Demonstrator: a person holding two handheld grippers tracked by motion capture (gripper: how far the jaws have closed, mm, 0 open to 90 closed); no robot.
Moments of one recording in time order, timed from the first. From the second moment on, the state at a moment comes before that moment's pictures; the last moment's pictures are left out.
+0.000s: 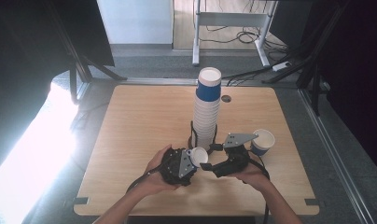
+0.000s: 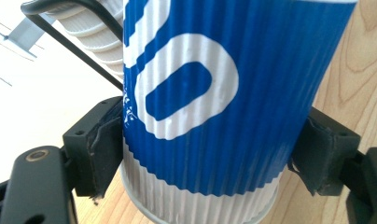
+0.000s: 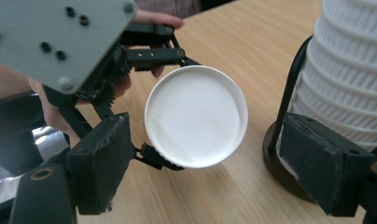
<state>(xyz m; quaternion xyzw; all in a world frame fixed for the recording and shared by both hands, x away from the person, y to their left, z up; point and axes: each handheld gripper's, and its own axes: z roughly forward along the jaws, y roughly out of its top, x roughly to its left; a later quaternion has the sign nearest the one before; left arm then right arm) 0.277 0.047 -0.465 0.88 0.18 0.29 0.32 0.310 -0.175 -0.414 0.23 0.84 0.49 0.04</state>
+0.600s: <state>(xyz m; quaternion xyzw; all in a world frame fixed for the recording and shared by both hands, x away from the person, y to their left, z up) 0.273 0.035 -0.466 0.89 0.14 0.32 0.30 0.322 -0.150 -0.429 0.22 0.87 0.44 0.00</state>
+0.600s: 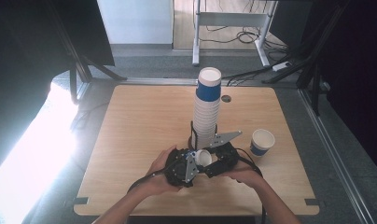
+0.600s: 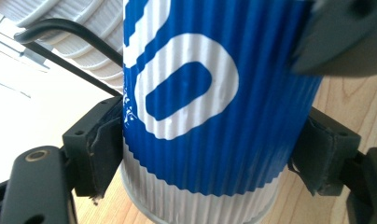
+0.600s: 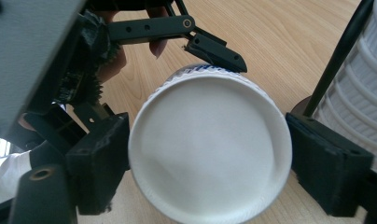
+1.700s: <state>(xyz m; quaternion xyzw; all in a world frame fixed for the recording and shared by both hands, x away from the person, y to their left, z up) 0.271 0.026 -0.469 0.90 0.12 0.33 0.27 0.329 -0.145 -0.435 0.23 0.89 0.39 -0.01</state>
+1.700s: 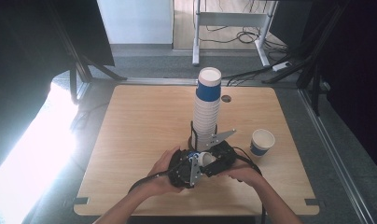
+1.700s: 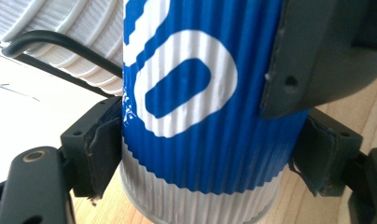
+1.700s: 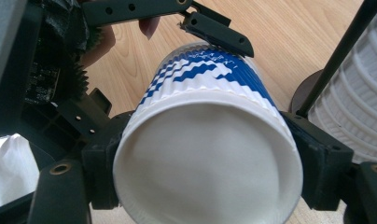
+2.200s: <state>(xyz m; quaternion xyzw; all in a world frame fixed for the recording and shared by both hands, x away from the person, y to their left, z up) 0.276 0.032 -0.466 0.89 0.16 0.31 0.30 0.325 -0.152 -0.432 0.22 0.88 0.43 0.00</state>
